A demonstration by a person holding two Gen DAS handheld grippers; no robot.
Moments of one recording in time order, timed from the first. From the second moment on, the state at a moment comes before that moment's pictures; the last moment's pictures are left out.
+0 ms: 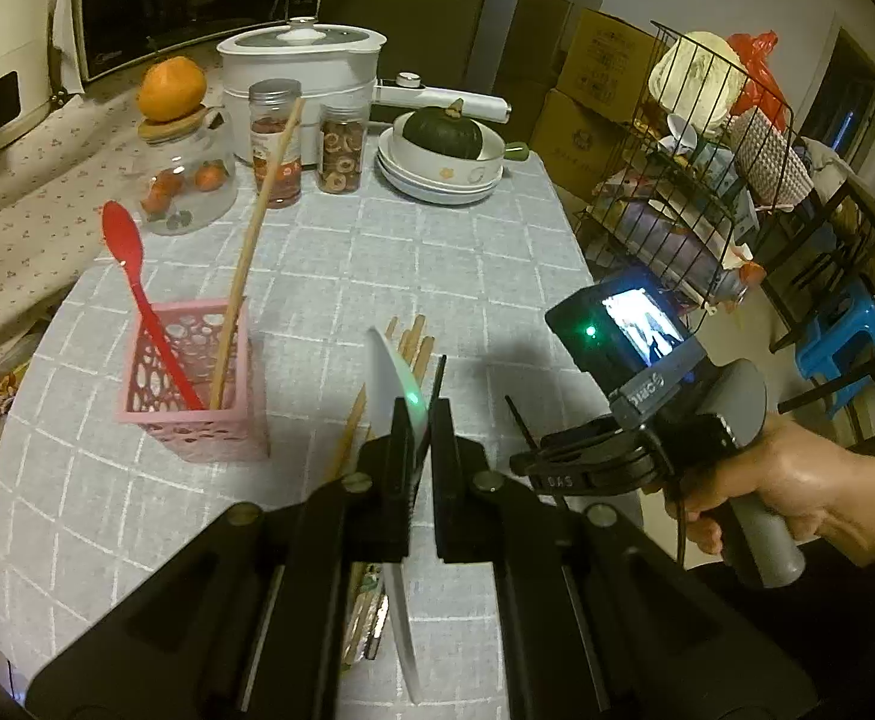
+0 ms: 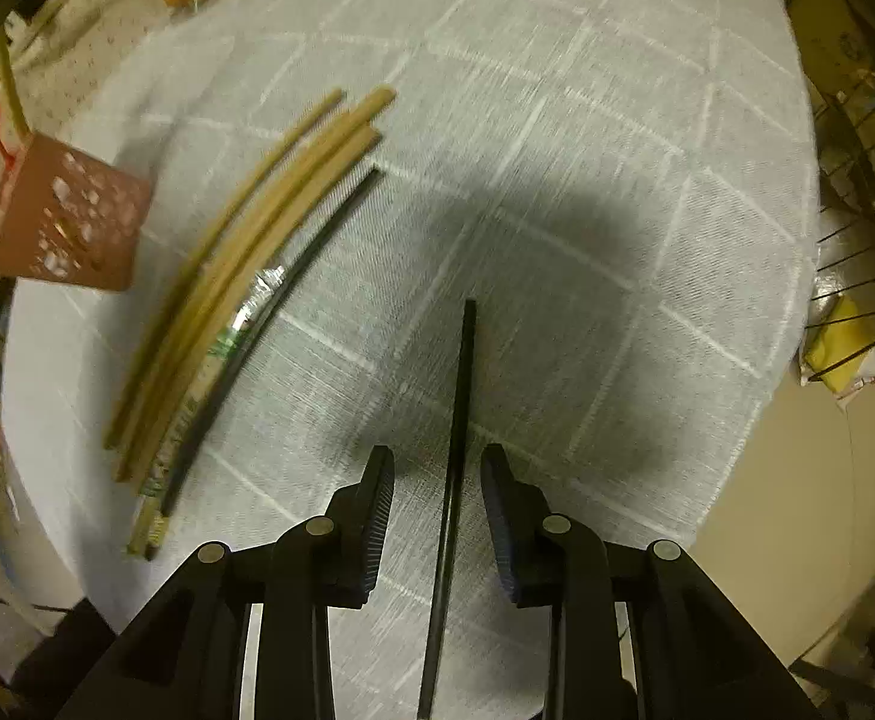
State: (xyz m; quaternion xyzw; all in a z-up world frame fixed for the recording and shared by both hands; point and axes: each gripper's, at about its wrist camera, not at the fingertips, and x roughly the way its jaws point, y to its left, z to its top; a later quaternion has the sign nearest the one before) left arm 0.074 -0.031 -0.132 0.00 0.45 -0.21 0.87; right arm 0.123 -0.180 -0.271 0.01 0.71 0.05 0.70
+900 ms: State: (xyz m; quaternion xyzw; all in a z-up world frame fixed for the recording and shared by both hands) left arm 0.082 0.041 -0.080 -0.07 0.28 -0.09 0.95; right arm 0.087 -0.131 -0.085 0.00 0.45 0.17 0.88
